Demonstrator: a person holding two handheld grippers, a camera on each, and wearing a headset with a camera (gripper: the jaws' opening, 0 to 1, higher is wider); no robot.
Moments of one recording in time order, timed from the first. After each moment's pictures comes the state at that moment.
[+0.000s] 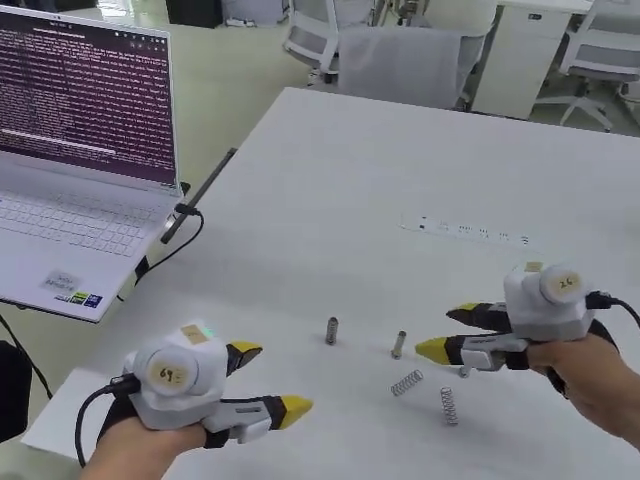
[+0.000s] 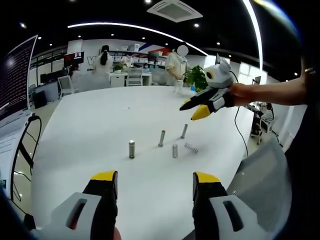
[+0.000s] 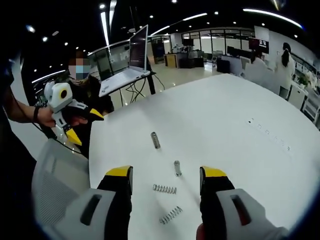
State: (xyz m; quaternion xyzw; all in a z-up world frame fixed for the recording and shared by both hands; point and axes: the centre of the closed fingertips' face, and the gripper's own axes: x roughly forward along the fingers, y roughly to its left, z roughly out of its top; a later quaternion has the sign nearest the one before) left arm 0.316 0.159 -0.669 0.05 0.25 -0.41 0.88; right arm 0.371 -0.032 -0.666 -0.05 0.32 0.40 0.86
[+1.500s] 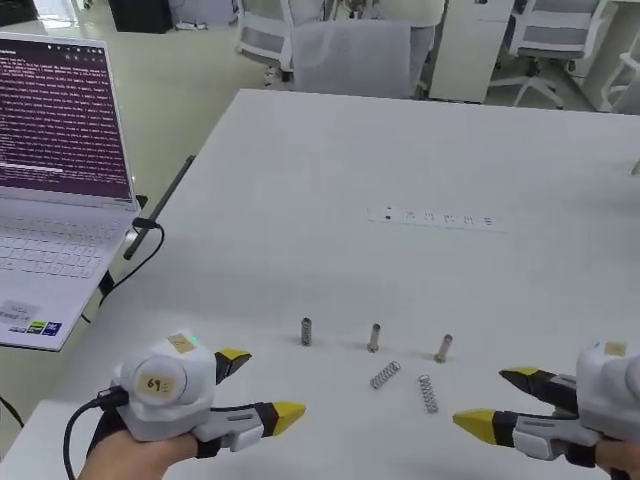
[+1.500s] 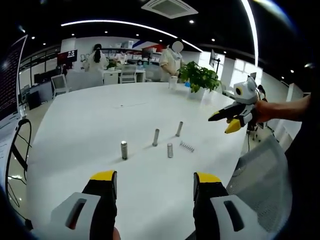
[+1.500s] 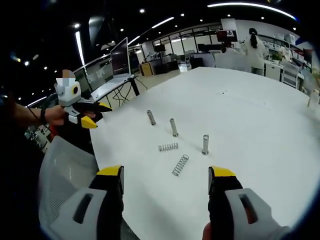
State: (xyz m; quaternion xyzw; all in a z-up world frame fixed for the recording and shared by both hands) left arm 0.318 0.139 -0.677 0.06 0.26 -0.43 0.86; right arm 0.272 -0.089 -0.691 0.03 0.33 0.31 0.89
